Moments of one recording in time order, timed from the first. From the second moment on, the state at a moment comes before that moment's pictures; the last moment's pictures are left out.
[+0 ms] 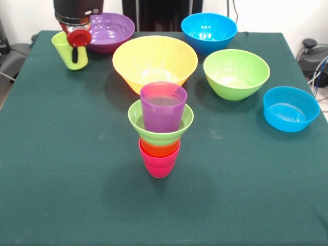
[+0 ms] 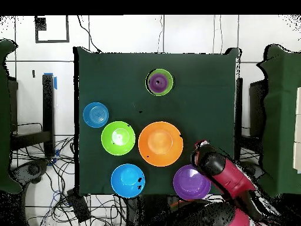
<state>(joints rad) -0.58 -0.49 -0.17 1.88 0.09 0.09 2.13</state>
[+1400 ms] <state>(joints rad) -0.65 -0.60 -0.05 1.72 -0.22 0.33 2.13</state>
